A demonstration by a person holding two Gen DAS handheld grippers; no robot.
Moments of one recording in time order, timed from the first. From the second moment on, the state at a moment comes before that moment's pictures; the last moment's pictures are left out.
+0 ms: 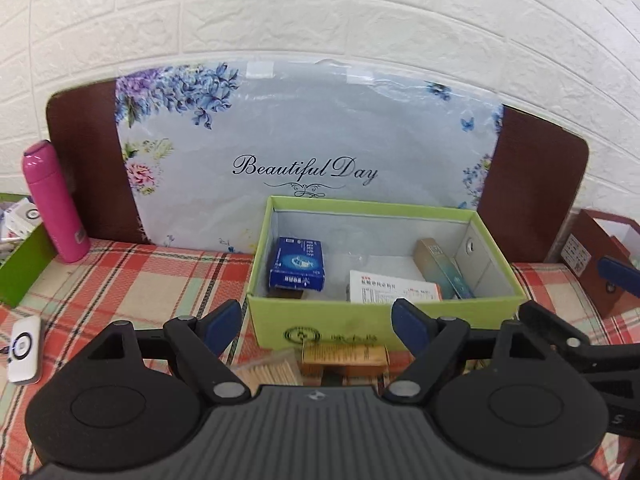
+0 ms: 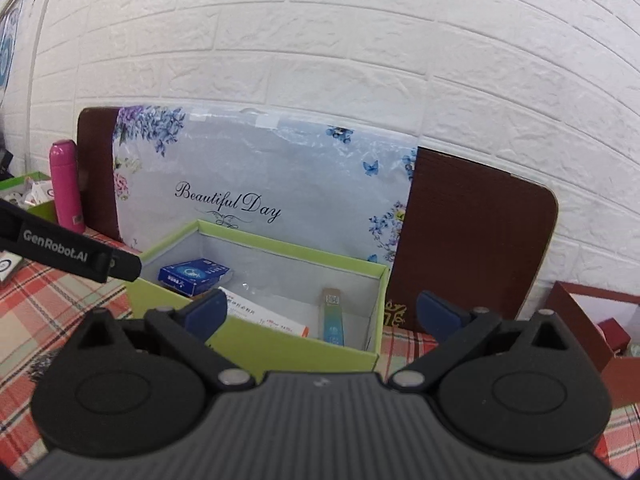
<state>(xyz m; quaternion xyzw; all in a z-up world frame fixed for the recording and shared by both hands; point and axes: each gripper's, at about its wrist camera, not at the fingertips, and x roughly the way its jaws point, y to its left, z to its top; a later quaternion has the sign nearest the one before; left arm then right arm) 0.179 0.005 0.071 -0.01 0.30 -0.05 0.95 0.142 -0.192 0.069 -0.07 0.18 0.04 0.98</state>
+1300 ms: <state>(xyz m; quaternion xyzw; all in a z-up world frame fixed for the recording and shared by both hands) 0.058 -0.009 -0.013 -0.01 0.39 -0.17 0.90 0.011 -0.213 -0.032 -0.07 0.29 -0.01 0.96</state>
